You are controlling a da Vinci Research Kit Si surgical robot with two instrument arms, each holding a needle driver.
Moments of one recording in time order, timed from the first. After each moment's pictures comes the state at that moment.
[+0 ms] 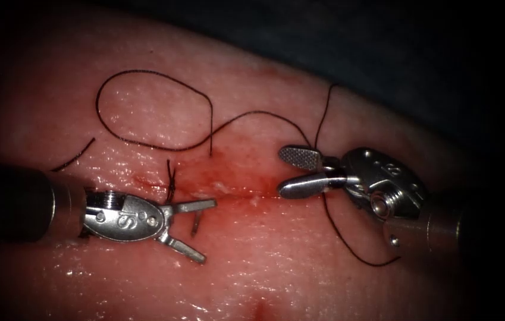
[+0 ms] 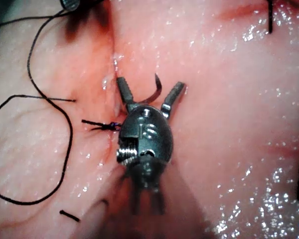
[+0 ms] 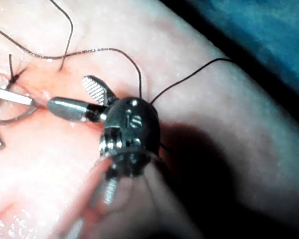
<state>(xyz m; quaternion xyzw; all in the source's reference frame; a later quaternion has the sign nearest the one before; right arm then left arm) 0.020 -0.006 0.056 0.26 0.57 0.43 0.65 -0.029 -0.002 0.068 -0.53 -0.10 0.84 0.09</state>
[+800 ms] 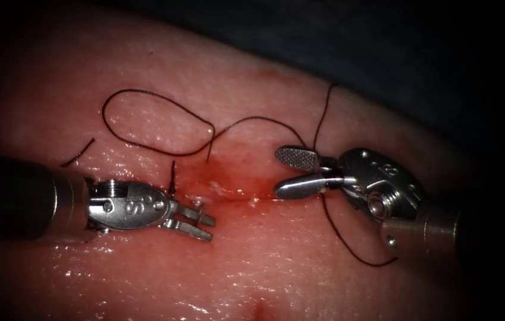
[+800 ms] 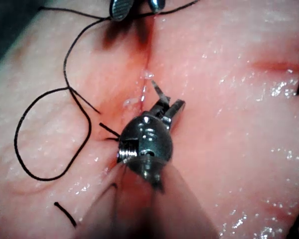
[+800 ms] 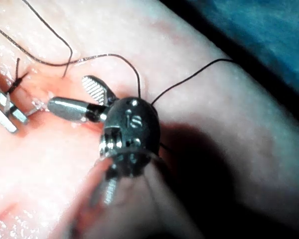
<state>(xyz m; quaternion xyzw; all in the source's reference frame) 0.020 -0.006 0.056 0.26 0.57 0.43 0.65 -0.029 -0.001 0.066 -0.46 -0.26 0.83 0.19</state>
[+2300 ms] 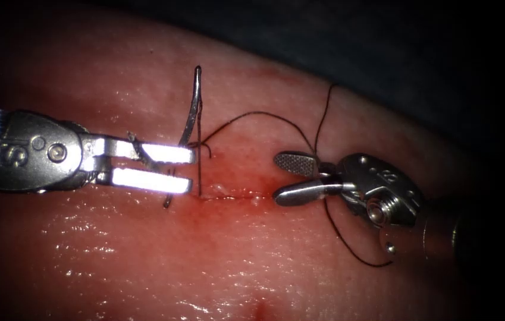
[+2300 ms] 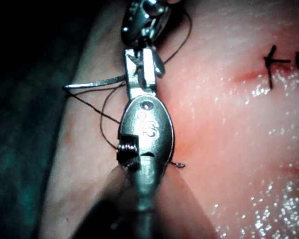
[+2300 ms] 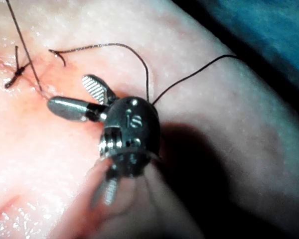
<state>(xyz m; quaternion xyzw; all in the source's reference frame) 0.020 -0.007 0.056 0.26 0.57 0.42 0.65 -0.026 0.010 0.040 -0.66 0.03 0.75 0.11</state>
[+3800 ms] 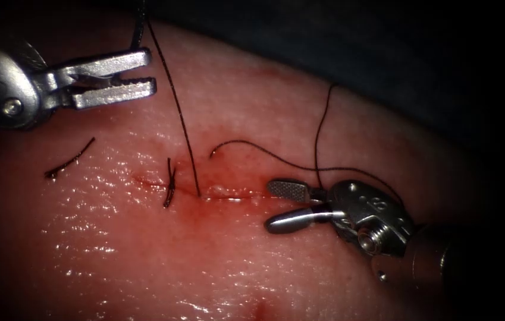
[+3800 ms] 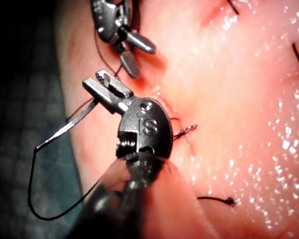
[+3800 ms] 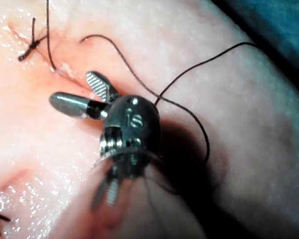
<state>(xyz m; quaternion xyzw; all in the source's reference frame) 0.021 -0.010 0.056 0.25 0.56 0.40 0.68 -0.024 0.008 0.043 -0.61 0.21 0.76 0.04</state>
